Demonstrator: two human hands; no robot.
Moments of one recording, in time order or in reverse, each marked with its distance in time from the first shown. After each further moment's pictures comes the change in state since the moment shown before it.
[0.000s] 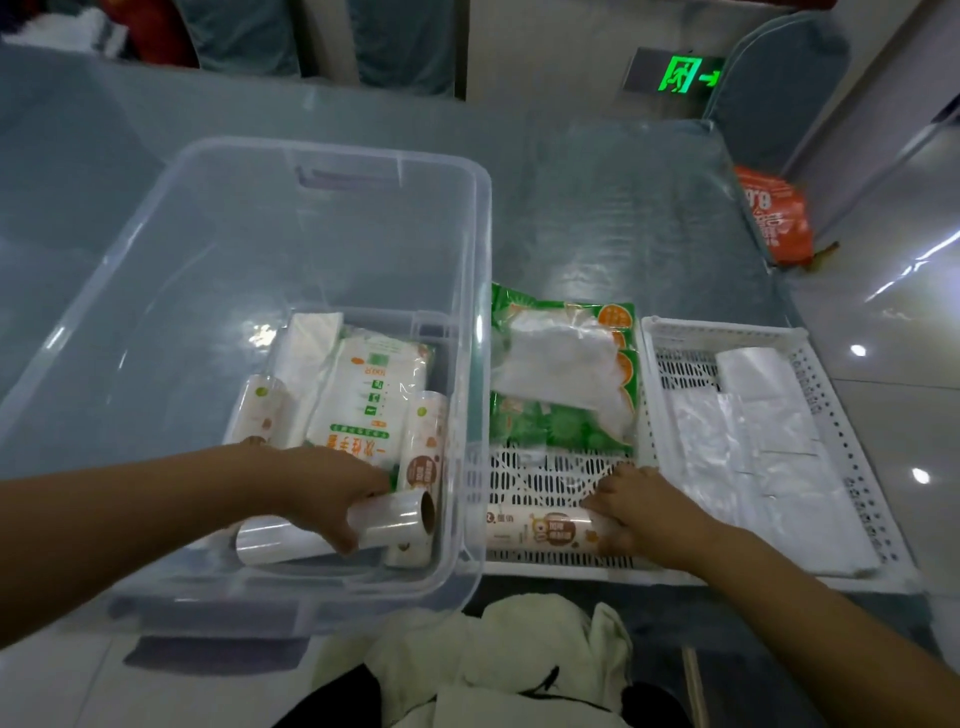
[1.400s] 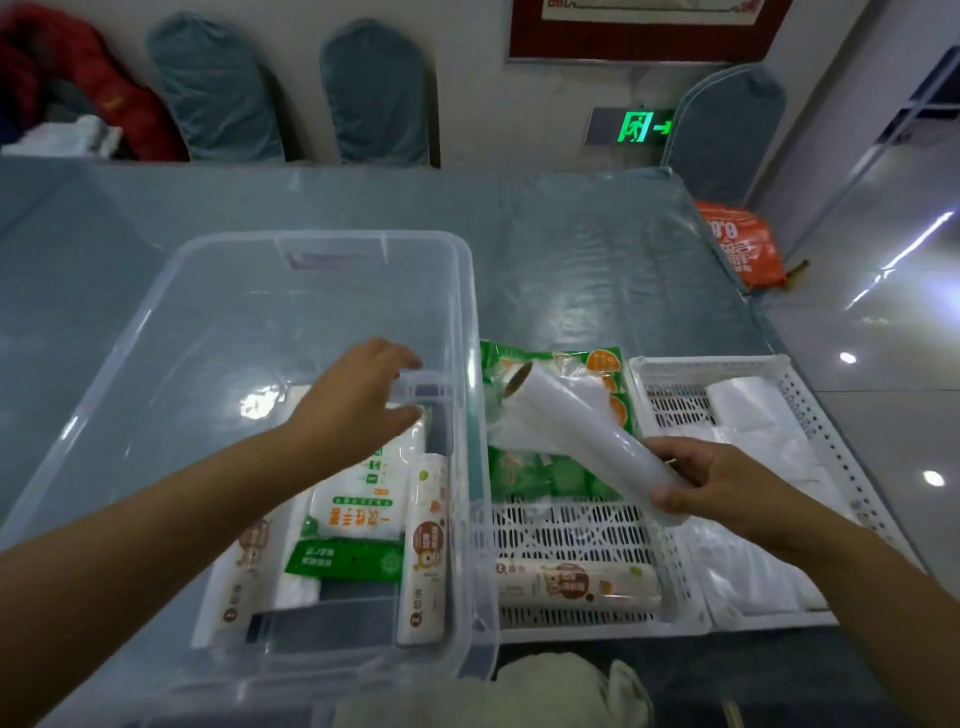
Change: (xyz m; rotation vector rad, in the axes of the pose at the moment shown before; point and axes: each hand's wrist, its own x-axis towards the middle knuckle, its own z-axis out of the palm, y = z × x) left_hand -0.012 0.009 -0.102 -0.259 1.070 0.037; right_hand -0.046 0.021 -0.091 1.298 0.252 0.280
